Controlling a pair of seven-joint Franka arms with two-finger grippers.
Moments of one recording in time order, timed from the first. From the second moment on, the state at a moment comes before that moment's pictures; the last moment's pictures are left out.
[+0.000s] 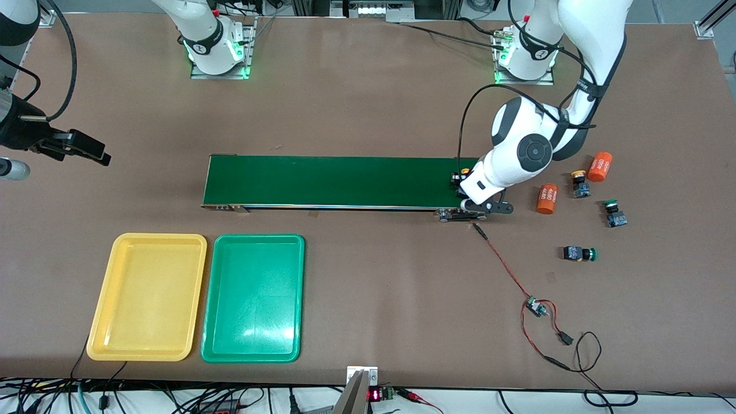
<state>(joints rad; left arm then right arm) -0.23 0.37 -0.19 -2.10 -0.22 2.33 -0.21 0.02 0.07 -0.05 -1.60 0.05 1.64 0.10</state>
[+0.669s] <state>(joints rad) -0.17 0.29 -0.17 -2.07 -0.22 2.34 -0.20 0.02 0.07 -0.05 -1.60 0.05 1.64 0.10</state>
